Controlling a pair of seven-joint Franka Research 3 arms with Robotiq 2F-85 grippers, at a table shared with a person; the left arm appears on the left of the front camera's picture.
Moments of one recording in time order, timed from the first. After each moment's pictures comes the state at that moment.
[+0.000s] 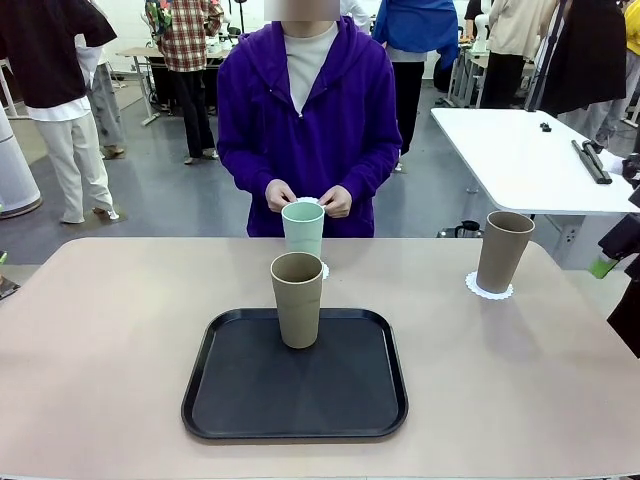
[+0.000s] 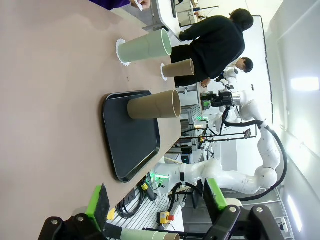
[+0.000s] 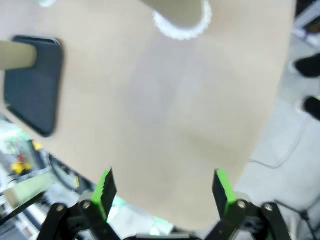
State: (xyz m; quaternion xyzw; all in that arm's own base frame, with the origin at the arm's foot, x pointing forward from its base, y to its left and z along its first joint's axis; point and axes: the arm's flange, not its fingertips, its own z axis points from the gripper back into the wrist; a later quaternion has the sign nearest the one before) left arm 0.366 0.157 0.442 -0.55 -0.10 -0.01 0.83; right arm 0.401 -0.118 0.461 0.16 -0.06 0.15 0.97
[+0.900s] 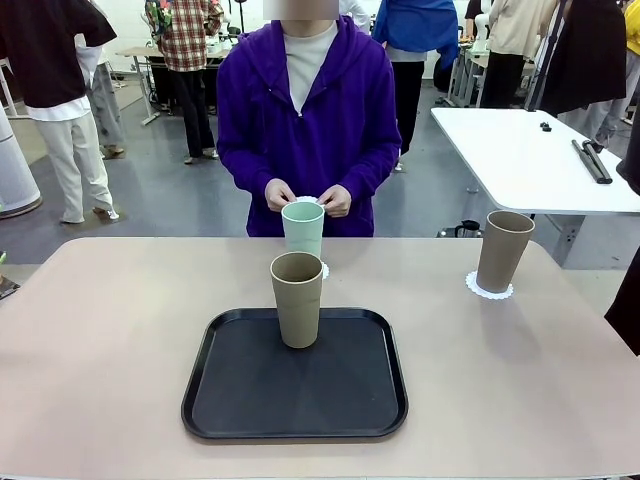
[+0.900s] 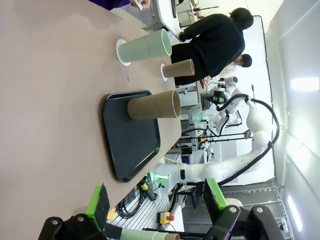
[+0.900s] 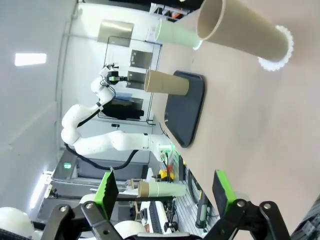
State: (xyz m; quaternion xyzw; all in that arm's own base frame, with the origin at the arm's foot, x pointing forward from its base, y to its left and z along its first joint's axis) left arm 0.366 0.158 0.442 -0.55 -0.10 -0.01 0.83; right arm 0.411 -0.282 0.395 0.61 -0.07 0.07 0.78
